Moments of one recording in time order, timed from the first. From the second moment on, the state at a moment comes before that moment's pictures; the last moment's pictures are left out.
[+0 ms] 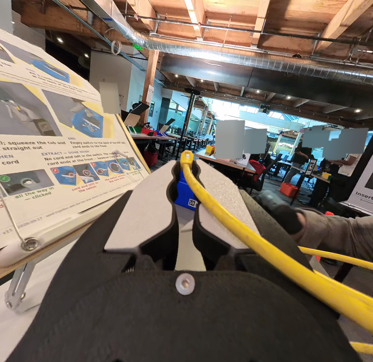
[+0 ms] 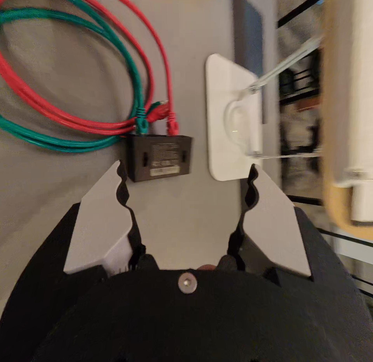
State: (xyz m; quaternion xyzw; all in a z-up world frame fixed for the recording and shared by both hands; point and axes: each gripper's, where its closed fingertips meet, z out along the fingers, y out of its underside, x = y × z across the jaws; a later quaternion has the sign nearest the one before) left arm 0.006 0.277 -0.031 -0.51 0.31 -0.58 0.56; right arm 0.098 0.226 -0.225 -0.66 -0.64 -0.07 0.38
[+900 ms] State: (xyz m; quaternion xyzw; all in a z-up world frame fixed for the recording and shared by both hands) left arm -0.003 0.291 -0.050 -0.53 0.34 -0.54 0.55; right arm 0.083 0.238 -0.286 -0.70 -0.69 0.10 0.15
